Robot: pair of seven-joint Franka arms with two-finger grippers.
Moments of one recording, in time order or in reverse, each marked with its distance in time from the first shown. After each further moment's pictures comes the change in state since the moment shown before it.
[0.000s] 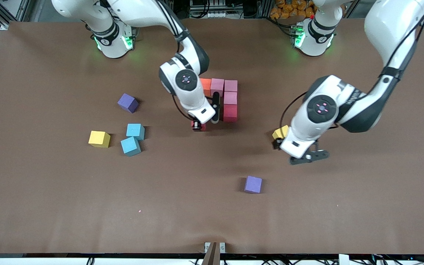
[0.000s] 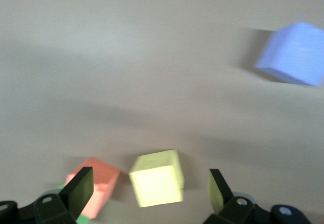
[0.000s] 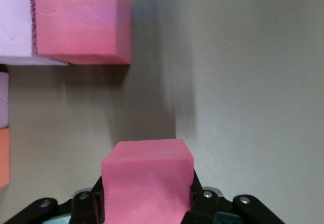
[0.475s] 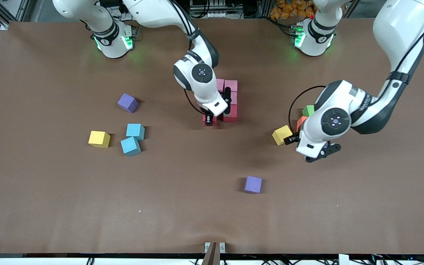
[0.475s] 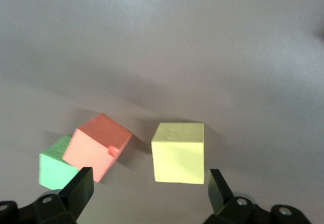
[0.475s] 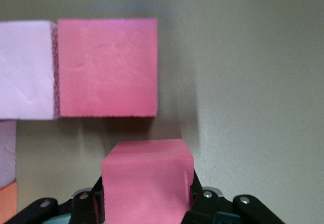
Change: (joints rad) left arm 0.044 0.001 -0.001 -0.131 -0.069 0.025 -0.147; right arm 0.072 0.053 0.001 0.021 0.000 0.067 0.100
